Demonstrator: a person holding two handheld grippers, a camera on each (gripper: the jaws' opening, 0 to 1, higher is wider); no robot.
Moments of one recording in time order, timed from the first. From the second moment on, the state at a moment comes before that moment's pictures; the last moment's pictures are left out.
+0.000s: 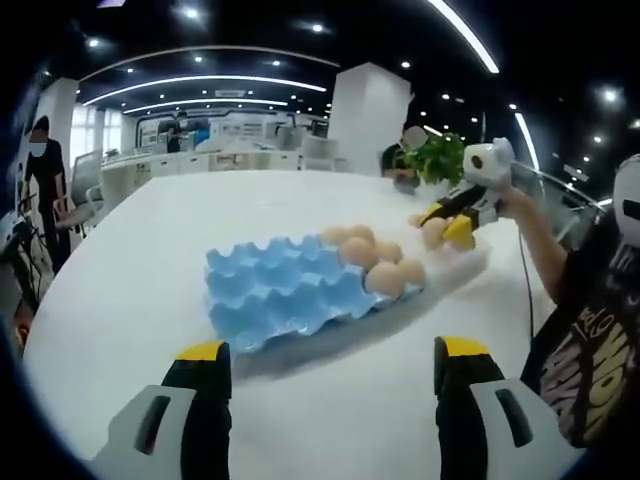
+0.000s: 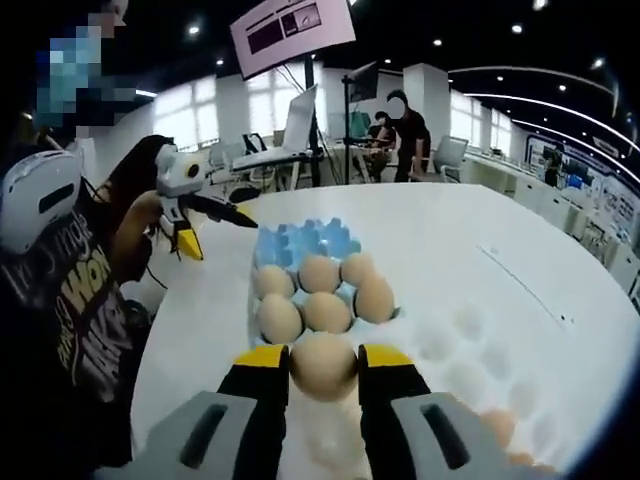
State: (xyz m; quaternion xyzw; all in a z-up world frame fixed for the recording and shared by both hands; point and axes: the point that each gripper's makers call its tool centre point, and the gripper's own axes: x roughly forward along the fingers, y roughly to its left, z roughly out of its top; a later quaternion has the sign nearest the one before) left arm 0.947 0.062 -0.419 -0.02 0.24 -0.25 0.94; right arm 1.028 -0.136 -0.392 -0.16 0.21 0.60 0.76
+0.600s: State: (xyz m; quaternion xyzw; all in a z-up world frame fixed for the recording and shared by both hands) left arm 0.944 0.059 -0.420 -0.03 0.24 -0.25 0.94; right arm 1.017 -0.097 -0.382 -0.17 0.18 0.63 0.74
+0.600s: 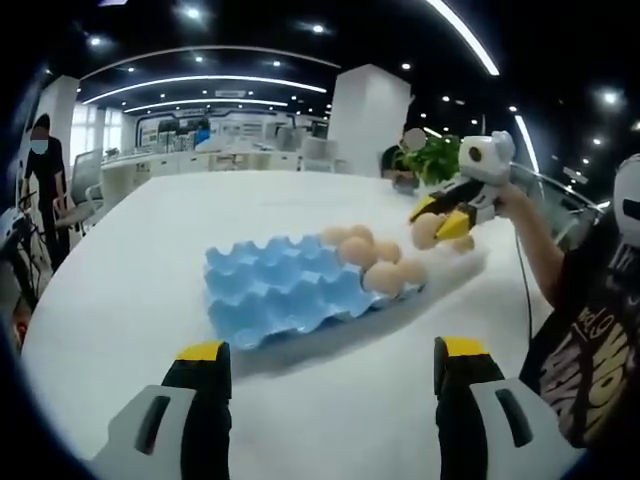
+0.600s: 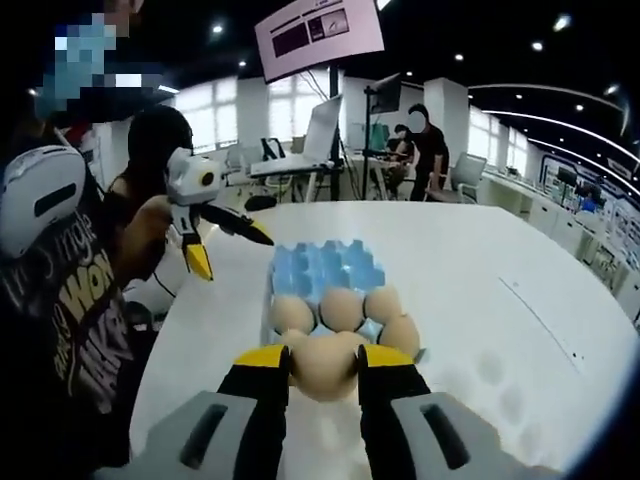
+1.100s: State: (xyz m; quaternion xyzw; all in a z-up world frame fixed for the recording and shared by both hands) left arm 0.941 0.058 -0.419 -0.03 0.24 -0.25 0.94; right arm 1.011 -0.063 -0.372 -0.17 0.15 0.66 0.72
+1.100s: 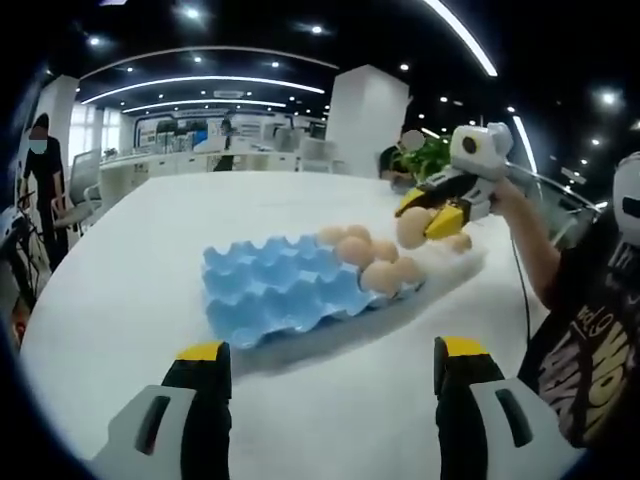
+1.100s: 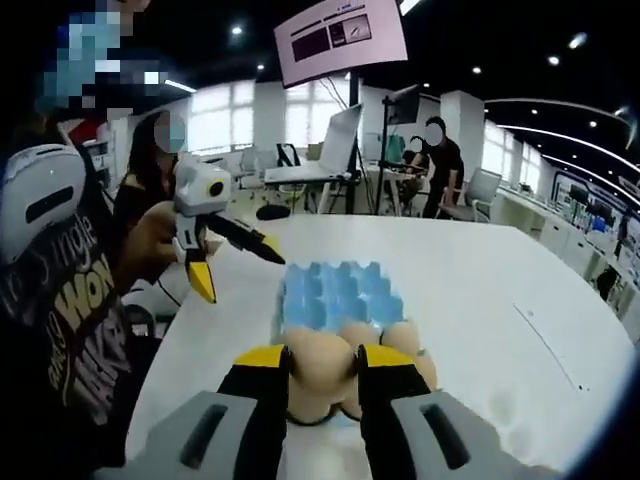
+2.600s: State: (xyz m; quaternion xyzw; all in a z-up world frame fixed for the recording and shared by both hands) left arm 0.941 0.053 -0.420 -0.04 0.23 -0.27 0.94; right arm 0.991 0.016 -0.382 -0.17 0.15 0.71 0.67
